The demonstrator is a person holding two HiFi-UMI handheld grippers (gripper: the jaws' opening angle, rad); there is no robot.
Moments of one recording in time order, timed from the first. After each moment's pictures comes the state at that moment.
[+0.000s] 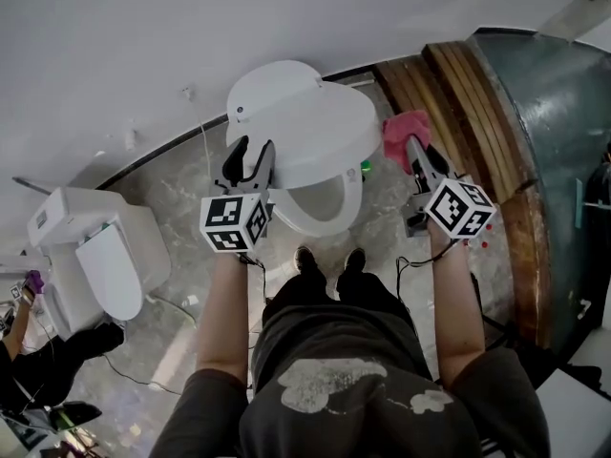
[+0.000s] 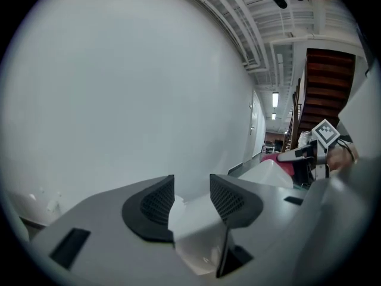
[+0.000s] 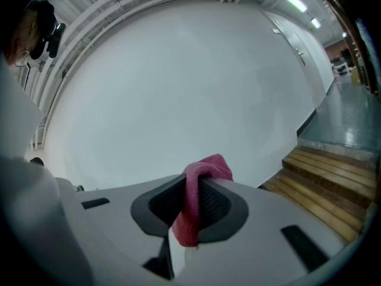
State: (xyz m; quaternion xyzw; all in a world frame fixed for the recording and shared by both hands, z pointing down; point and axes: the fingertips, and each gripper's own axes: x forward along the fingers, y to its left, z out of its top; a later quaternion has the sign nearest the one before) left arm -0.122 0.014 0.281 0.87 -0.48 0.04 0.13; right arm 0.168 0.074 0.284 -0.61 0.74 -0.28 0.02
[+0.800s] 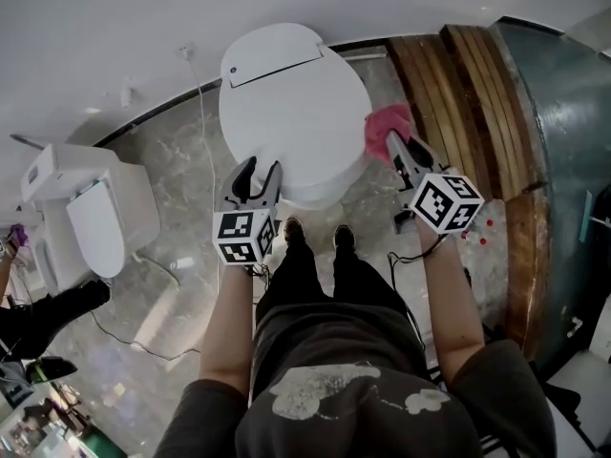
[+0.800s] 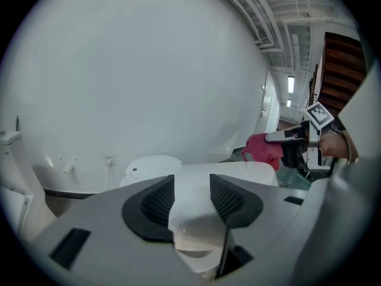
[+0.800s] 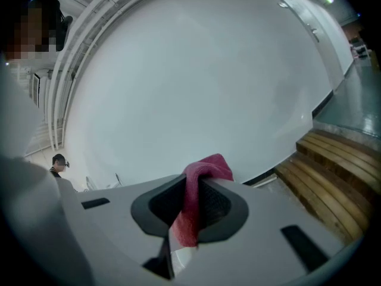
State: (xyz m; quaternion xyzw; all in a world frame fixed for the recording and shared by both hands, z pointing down) left arm -0.082 0.118 0.377 0.82 -0.52 0.12 0.20; right arm 0.166 0.103 0.345 -0.53 0.79 -0.32 -0.02
